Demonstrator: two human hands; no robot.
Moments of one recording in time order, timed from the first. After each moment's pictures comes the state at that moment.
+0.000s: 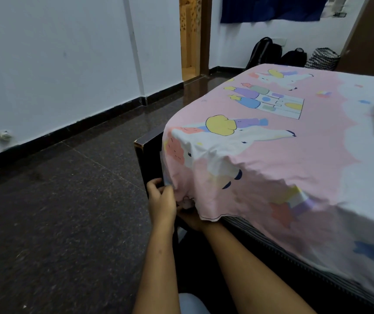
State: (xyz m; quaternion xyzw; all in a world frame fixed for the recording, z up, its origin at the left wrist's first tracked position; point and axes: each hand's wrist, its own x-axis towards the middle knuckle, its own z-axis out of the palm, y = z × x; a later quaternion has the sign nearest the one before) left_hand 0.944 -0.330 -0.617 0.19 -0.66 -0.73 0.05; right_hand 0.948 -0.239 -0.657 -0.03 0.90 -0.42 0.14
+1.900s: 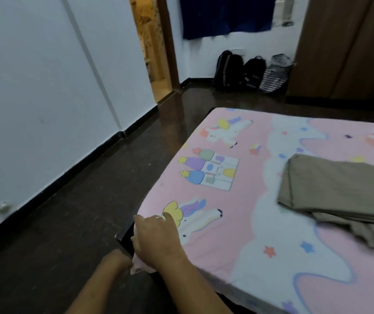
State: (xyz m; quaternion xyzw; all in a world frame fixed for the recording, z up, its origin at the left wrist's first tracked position) left_hand 0.928 -0.348 -0.400 0.10 -0.92 -0.09 -0.36; right_hand 0.995 -0.190 -0.290 -0.10 0.97 -0.22 -0.01
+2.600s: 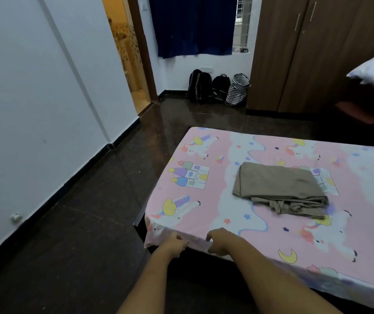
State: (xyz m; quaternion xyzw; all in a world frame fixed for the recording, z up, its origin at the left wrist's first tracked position) left_hand 1.151 -0.263 -0.130 0.02 -0.85 -0.37 -0.38; right_hand 1.200 -0.100 -0.124 0.09 0.93 -0.18 0.30
